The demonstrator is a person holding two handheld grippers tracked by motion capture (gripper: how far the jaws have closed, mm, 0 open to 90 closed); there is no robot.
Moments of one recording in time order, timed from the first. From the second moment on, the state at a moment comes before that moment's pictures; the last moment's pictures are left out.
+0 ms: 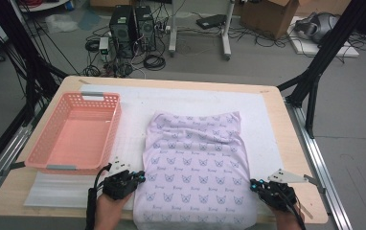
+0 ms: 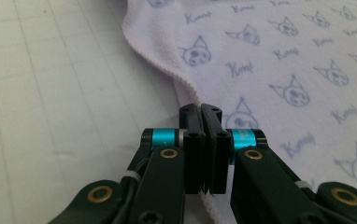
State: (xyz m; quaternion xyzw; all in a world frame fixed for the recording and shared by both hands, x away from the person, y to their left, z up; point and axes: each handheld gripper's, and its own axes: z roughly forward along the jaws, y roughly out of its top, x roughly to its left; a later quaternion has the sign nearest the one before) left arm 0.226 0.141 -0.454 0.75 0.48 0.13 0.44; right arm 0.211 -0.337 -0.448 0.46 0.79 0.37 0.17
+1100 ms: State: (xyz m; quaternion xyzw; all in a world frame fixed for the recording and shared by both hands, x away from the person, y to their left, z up) left arm 0.215 0.146 -0.452 0.76 0.47 0.14 0.43; right arm 0.206 -0.332 -0.442 0.46 0.80 0.36 0.17
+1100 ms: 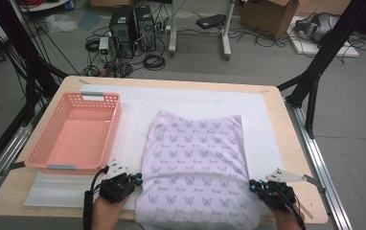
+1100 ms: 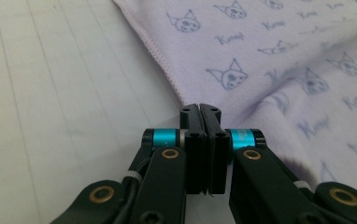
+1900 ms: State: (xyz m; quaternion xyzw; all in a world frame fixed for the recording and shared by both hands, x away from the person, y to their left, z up) left arm 0.246 0.119 -0.449 0.78 0.44 0.15 0.41; right arm 0.227 -0.315 -0.442 0.44 0.81 0.35 0.17
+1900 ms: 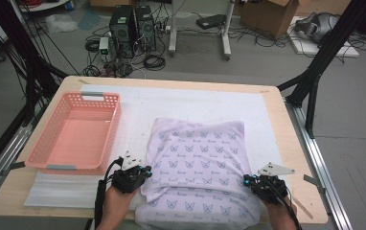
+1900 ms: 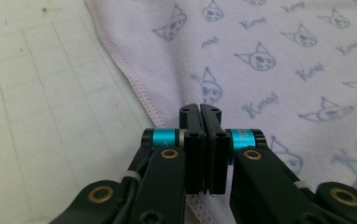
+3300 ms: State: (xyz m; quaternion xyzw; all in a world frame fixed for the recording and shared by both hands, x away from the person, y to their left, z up) left arm 0.397 0.101 -0.451 0.77 0.47 0.20 0.40; right arm 0.261 -0.341 -0.432 0.43 0.80 0.39 0.17
